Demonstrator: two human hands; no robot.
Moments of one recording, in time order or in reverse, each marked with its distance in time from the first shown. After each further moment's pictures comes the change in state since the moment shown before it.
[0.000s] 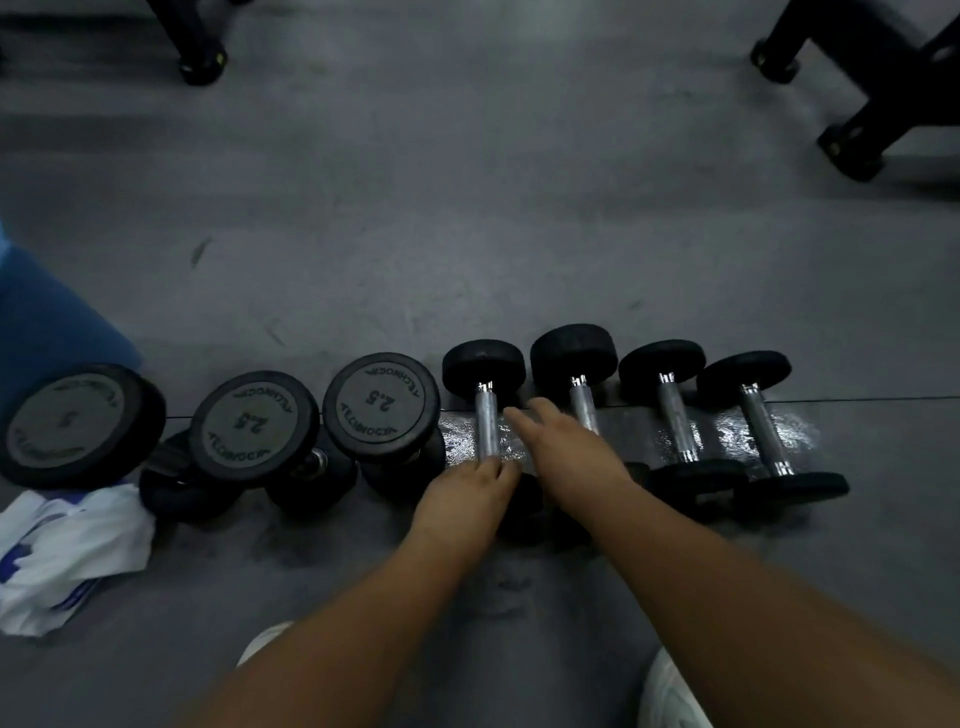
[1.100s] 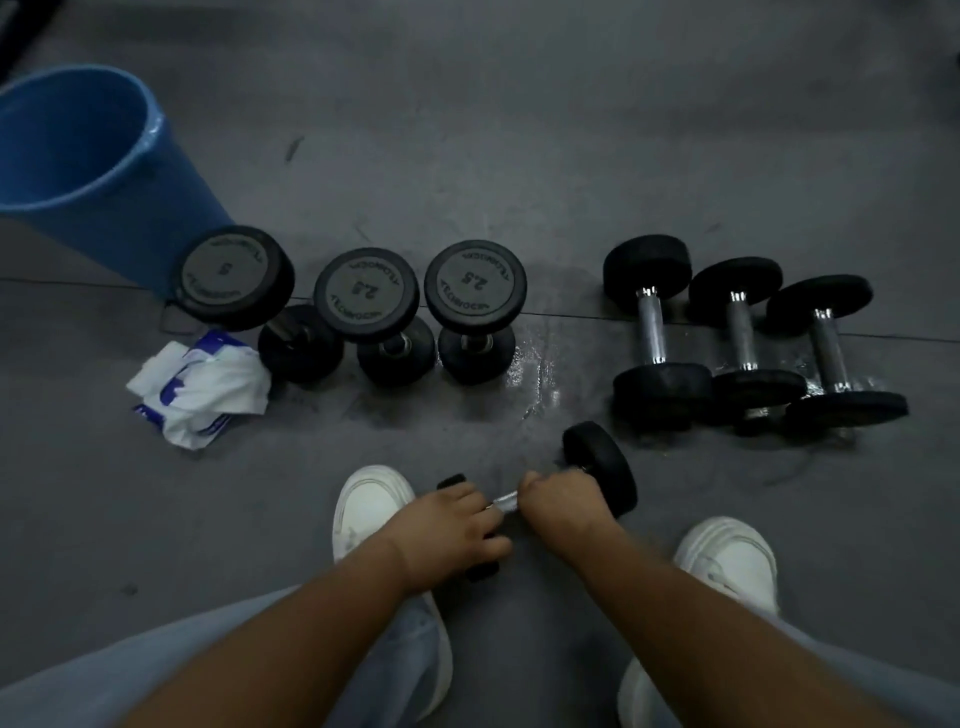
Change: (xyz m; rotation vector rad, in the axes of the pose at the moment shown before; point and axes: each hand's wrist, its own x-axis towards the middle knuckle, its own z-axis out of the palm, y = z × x) left_hand -0.175 -0.033 0.069 0.123 0.168 0.595; right_hand -0.113 -0.103 0.090 -0.309 -0.324 -0.197
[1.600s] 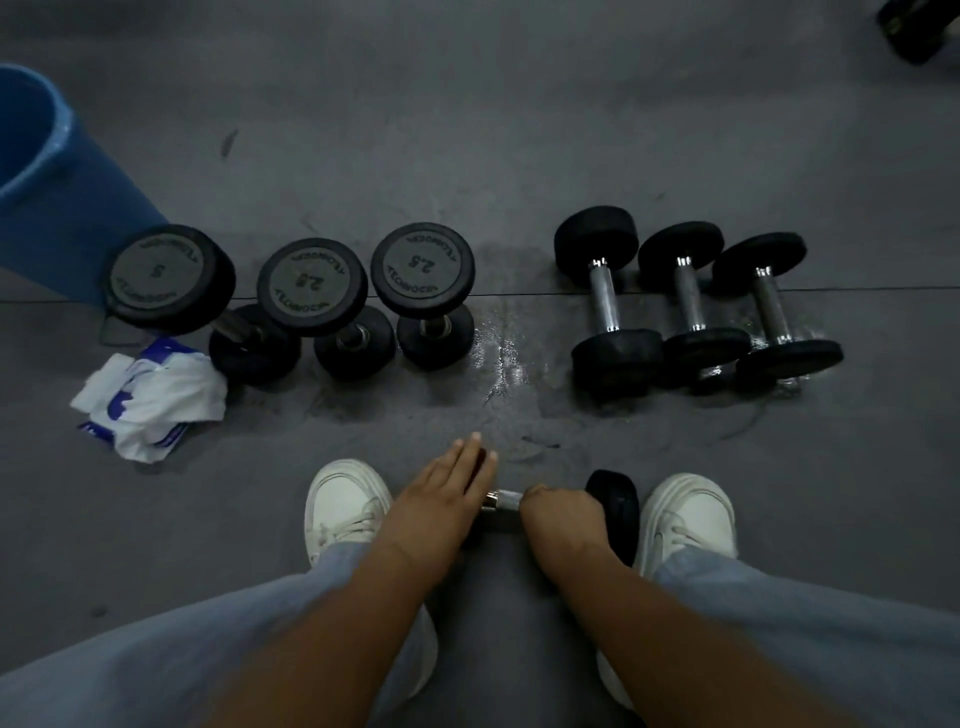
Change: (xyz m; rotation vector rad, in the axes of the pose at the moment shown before) left_hand 0.026 0.031 -0.001 -0.189 -0.147 -0.532; right_hand -0.044 -0.005 0.031 0.205 -0.067 0.294
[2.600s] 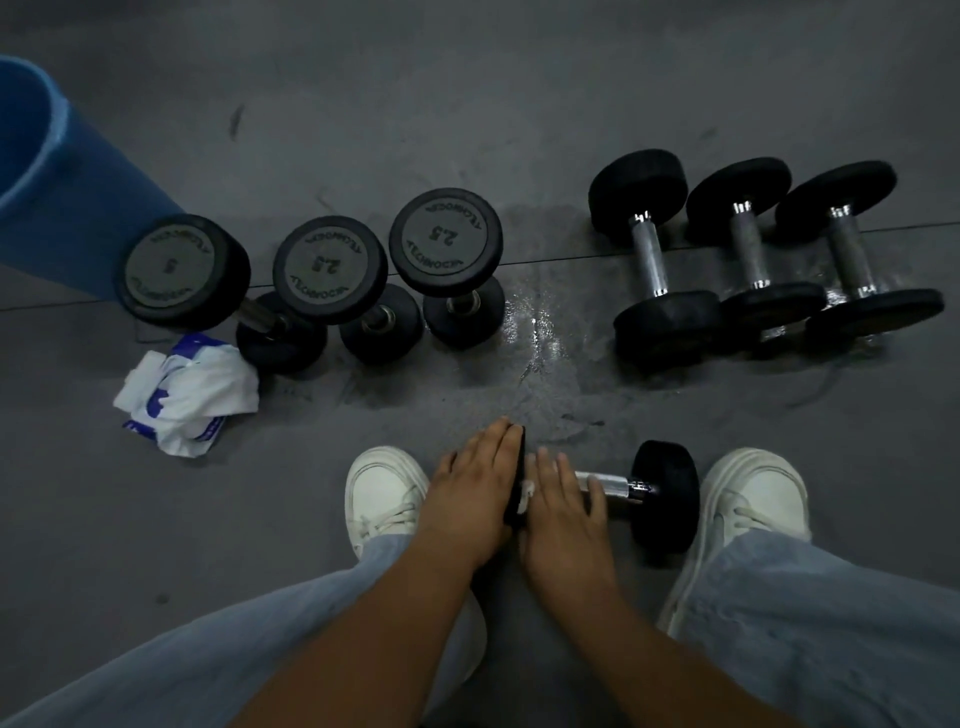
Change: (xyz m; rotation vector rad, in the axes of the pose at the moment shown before) left_hand 0.006 -0.003 0.007 -0.223 -0.095 -0.203; right_hand -0.006 -0.051 0.054 0.310 0.335 0.067
